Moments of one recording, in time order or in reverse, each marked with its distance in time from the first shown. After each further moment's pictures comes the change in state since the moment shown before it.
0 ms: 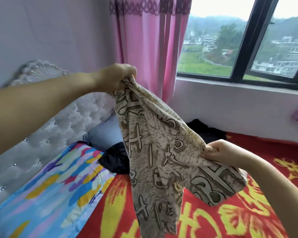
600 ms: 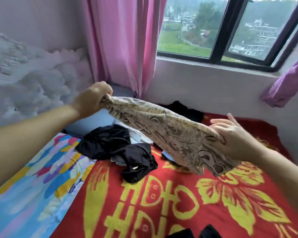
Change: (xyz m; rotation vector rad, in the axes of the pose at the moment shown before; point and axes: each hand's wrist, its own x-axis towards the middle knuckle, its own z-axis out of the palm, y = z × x) left_hand -0.052 0.023 0.120 -0.225 0.315 0.119; right_hand -0.047 0.033 -0.019 -0.604 0.420 -0.275
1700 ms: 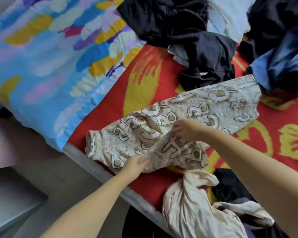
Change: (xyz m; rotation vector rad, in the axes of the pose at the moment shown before) left_hand -0.492 0.165 0.301 -0.926 -0.588 -1.597; right_hand -0.024 -0.210 0.466 0.309 -1.236 -0.002
